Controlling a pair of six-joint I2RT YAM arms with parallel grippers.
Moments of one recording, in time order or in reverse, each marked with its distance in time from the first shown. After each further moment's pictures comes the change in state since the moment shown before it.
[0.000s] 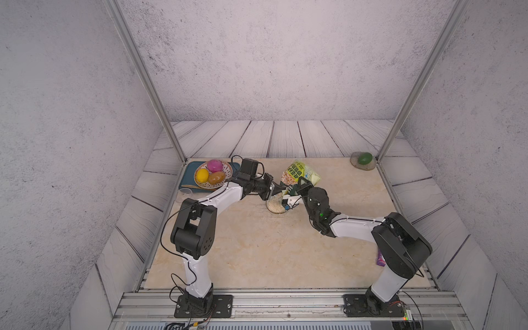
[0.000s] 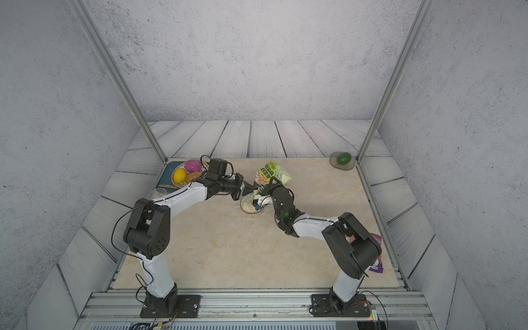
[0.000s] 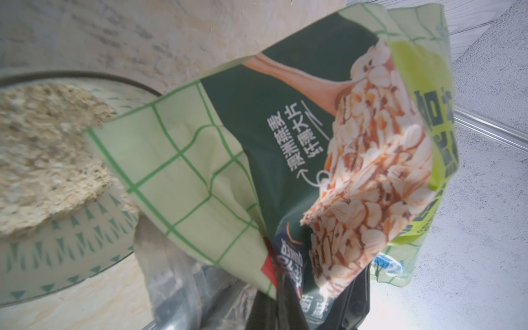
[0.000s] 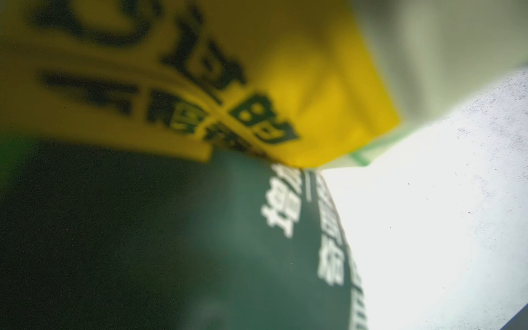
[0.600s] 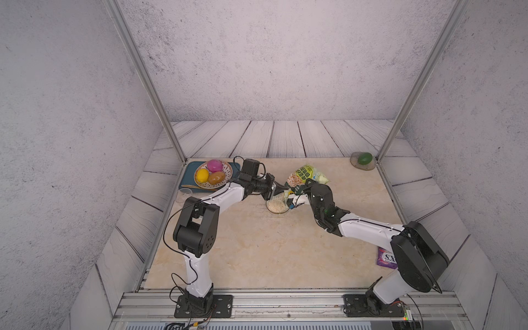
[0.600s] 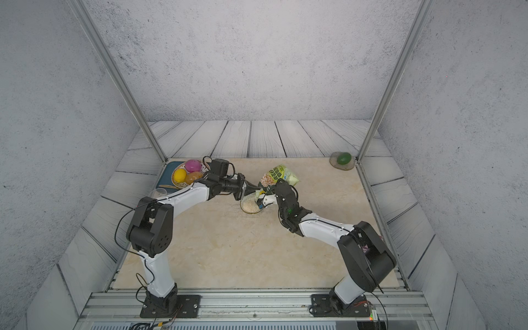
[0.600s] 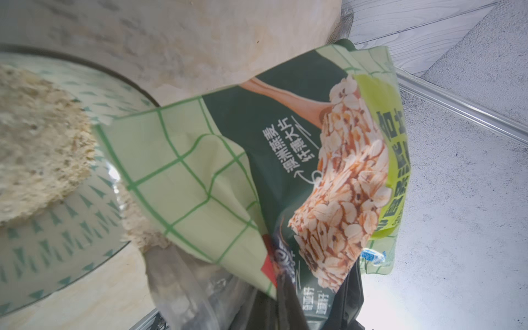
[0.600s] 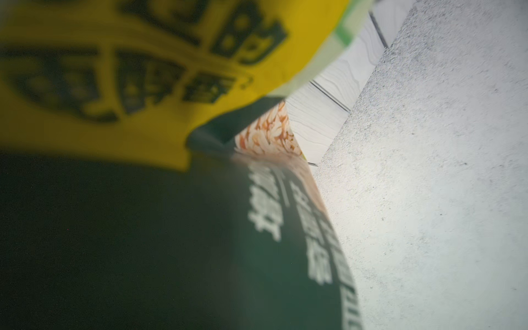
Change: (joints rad) left arm -0.004 0.028 -0.001 0.080 0.060 -0.044; right arm -0.014 -0.157 0.032 -0.361 0.063 0.185
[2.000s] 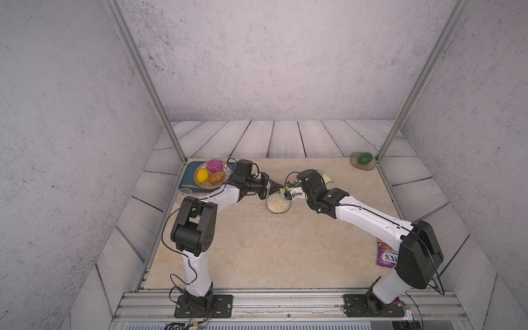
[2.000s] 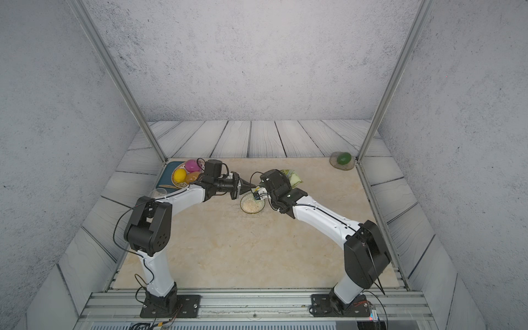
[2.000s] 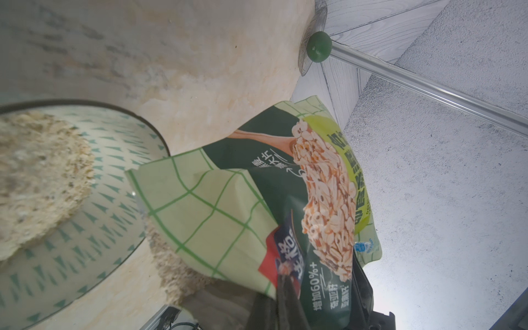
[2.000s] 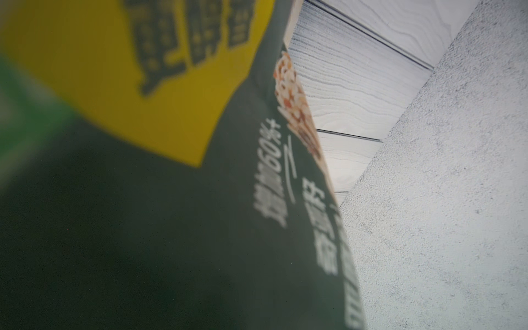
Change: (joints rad) left arm 0.063 0.000 -0.068 0.149 0.085 0.021; right arm 0.058 0.063 0.402 -0.724 0.163 0.331
